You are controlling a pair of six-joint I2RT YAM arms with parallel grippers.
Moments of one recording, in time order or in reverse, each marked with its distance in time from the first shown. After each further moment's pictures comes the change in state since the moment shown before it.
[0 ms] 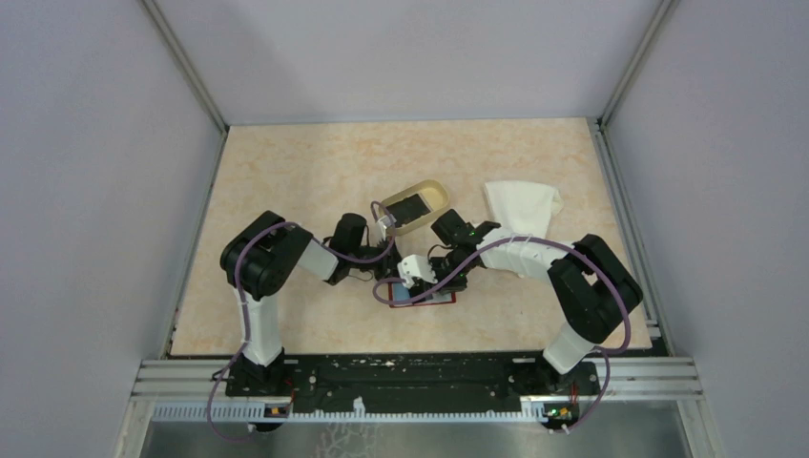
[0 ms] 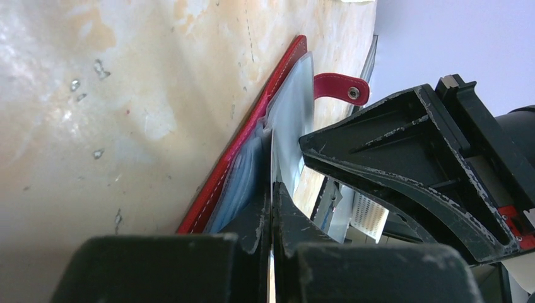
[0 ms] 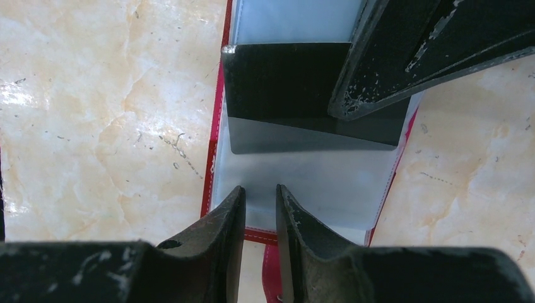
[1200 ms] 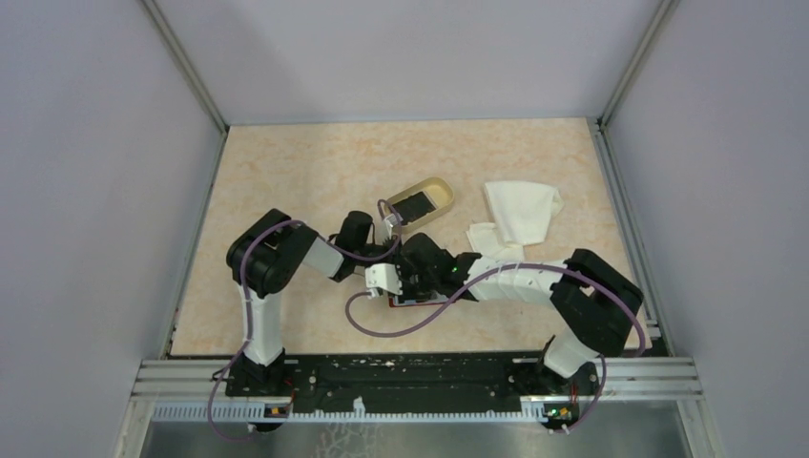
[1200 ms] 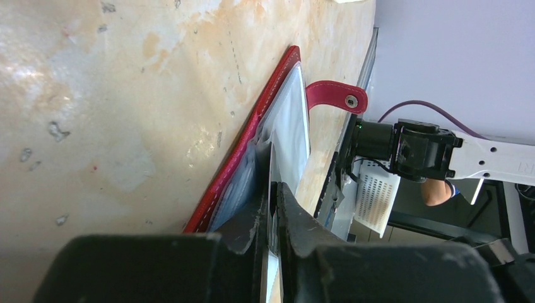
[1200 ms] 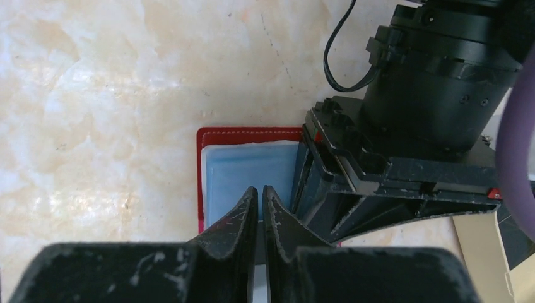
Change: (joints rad) left arm -0.025 0.037 0.063 -0.030 0.010 0.019; right arm 0.273 -0.067 -0.081 0.444 0.196 0.365
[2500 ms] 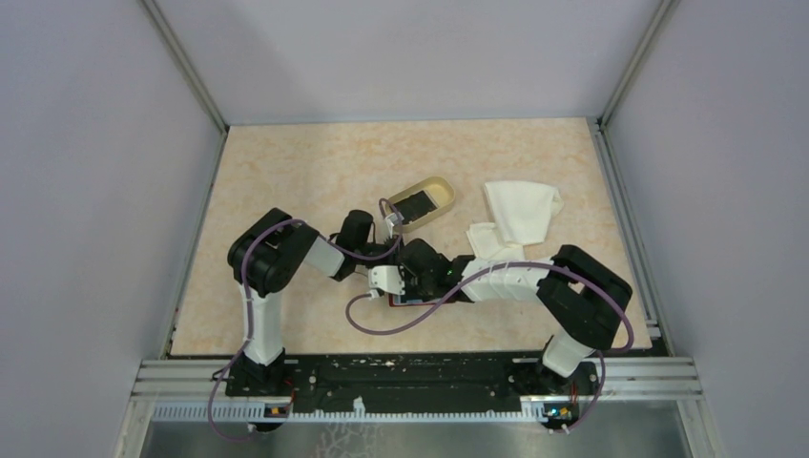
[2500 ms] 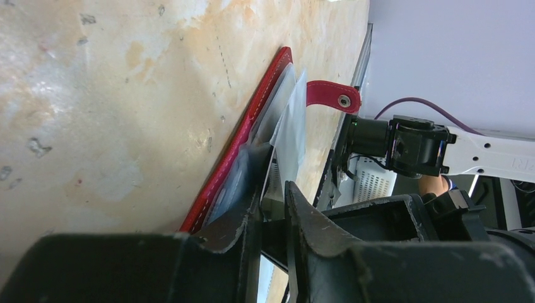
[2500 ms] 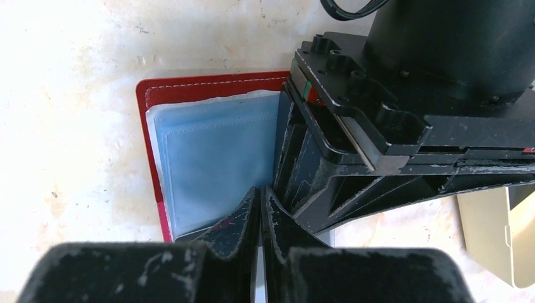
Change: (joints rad) left arm 0.000 0.010 0.011 0.012 0.018 -0.005; right arm 0.016 0.070 -0.014 0.014 0.239 -0.006
